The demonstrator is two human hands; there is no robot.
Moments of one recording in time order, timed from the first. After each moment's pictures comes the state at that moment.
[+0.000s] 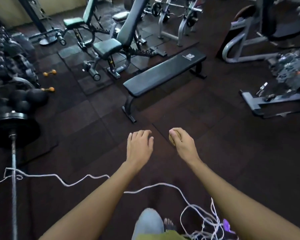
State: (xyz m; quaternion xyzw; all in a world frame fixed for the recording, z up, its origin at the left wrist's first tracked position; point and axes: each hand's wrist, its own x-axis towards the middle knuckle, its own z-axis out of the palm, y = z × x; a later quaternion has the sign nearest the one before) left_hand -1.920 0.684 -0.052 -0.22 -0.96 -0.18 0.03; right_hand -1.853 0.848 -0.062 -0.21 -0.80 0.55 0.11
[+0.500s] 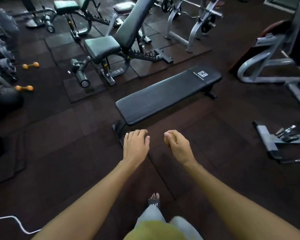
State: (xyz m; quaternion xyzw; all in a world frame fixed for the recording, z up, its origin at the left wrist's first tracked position) left_hand -2.363 0.860 -0.112 -0.17 -0.96 -0.22 0.00; right_hand -2.296 1.019 -0.093 -0.19 -0.82 0.53 0.03
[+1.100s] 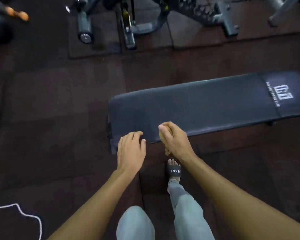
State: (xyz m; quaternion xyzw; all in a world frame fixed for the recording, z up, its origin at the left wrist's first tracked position) left_hand -2.751 1.002 -0.343 0.08 -0.96 -0.24 -0.09; right_hand -2.793 1.163 -0.316 -0.08 -0.84 0.49 -0.19
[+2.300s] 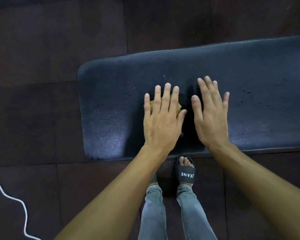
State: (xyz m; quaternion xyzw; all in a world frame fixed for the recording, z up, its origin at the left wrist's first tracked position) left_hand -2.894 1.086 -0.568 0.01 -0.99 -0.09 -0.05; right_hand -2.928 1.220 -0.566 0.01 -0.95 0.30 -0.10
